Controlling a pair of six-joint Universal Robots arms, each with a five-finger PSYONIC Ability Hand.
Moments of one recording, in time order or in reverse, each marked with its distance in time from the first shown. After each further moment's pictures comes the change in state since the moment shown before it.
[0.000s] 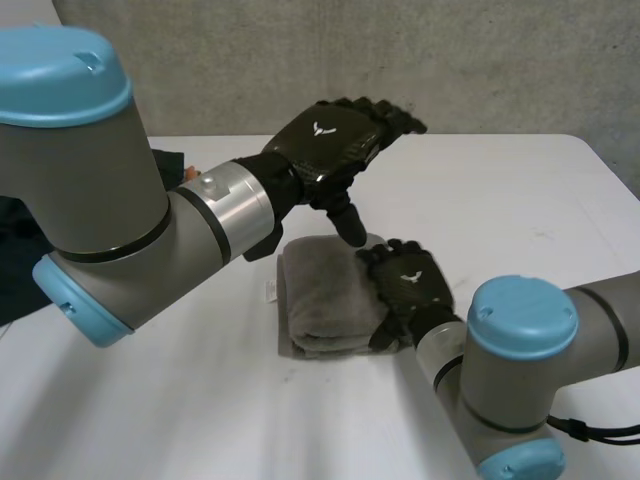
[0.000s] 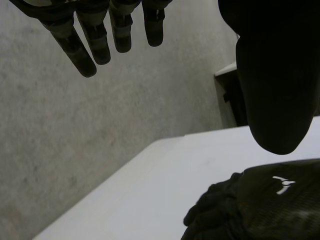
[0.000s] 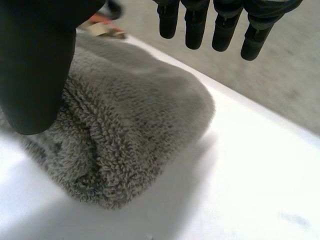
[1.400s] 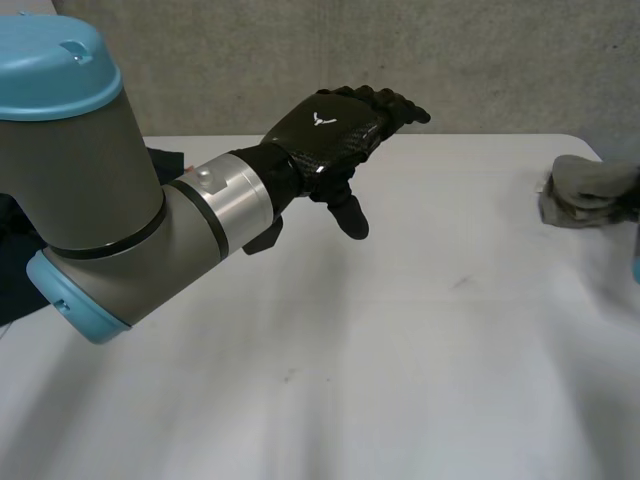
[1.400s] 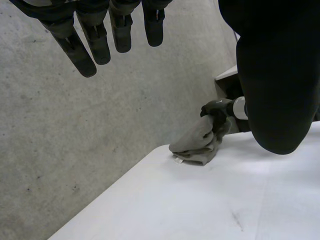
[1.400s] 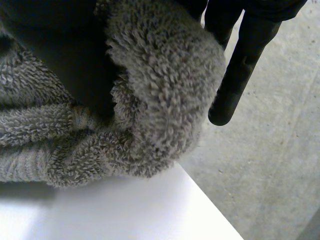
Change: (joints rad) left arm 0.003 0.008 0.004 0.010 0.007 -0.001; right arm -0.750 0.892 -1.559 0.419 0.018 0.134; left_hand 0.000 0.000 0.000 0.000 0.000; right_hand 0.690 0.892 0.927 0.985 0.892
